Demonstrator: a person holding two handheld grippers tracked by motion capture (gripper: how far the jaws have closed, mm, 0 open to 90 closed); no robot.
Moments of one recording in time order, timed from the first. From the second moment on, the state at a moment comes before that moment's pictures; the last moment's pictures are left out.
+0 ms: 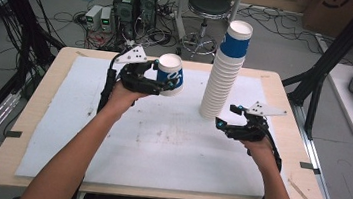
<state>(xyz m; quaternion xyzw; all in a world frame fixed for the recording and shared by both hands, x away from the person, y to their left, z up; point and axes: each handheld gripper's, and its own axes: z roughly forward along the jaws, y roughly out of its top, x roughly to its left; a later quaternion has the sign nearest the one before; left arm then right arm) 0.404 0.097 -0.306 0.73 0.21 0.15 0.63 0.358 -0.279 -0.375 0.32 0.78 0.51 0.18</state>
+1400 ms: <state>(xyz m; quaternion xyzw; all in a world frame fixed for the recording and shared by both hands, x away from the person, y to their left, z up) 0.364 0.067 -0.345 0.76 0.13 0.08 0.64 0.329 -0.199 -0.375 0.21 0.78 0.57 0.12</state>
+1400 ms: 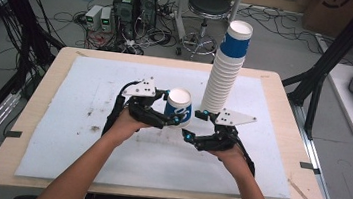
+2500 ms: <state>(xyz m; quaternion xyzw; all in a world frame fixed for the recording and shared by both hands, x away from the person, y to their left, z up) 0.366 0.060 -0.335 0.78 0.09 0.02 0.62 0.334 -0.189 -0.370 0.17 0.82 0.54 0.12</state>
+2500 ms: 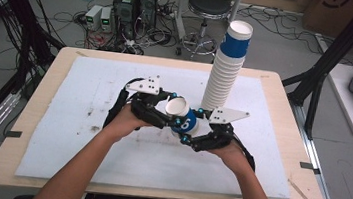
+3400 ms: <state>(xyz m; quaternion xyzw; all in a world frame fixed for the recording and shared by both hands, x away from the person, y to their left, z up) 0.365 0.075 -0.343 0.76 0.09 -0.05 0.64 0.329 -0.206 -0.355 0.12 0.81 0.57 0.10</state>
